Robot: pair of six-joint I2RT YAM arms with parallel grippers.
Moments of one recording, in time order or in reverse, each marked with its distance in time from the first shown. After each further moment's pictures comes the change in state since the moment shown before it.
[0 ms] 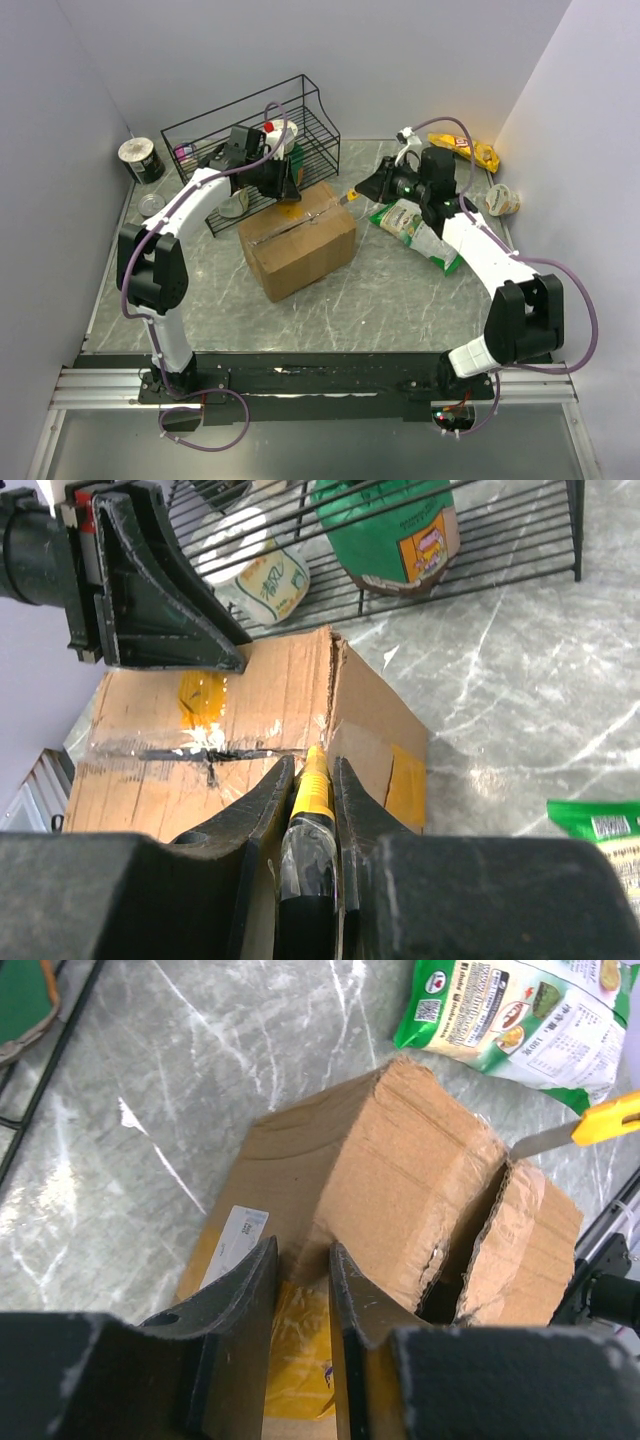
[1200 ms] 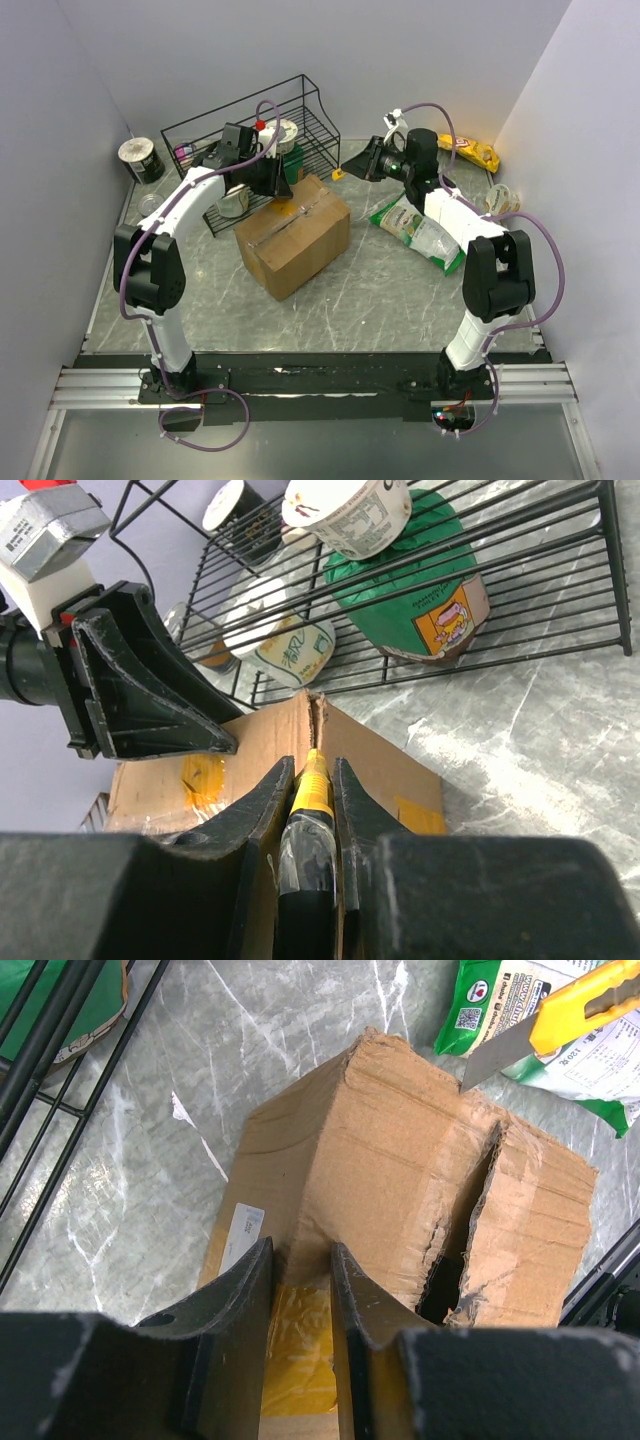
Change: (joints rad) left arm 0.024 -0.009 -0.002 -0.016 -0.031 0.024; right arm 0.000 0.284 0.197 0.191 -0.066 0.175
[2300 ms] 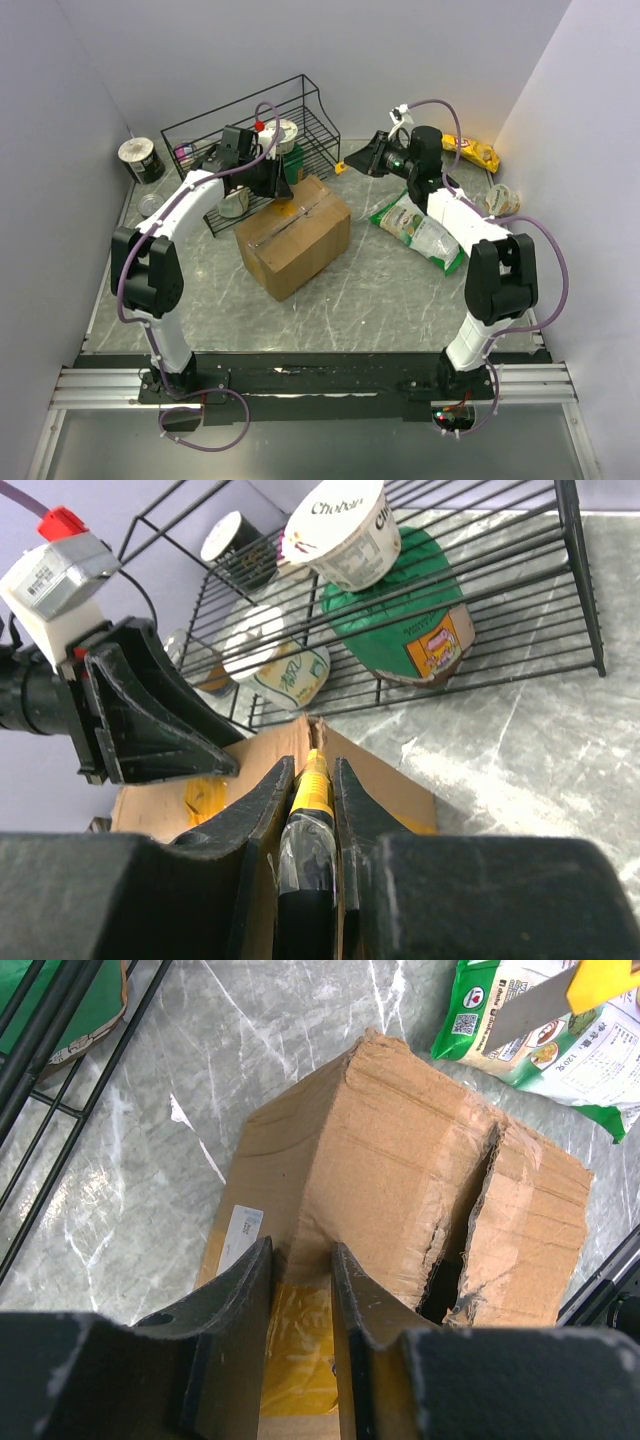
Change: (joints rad) left arm -0.003 -0.032 -0.047 0.043 -0.010 -0.017; right arm -0.010 -0.029 -0.005 0.024 0.042 0.017
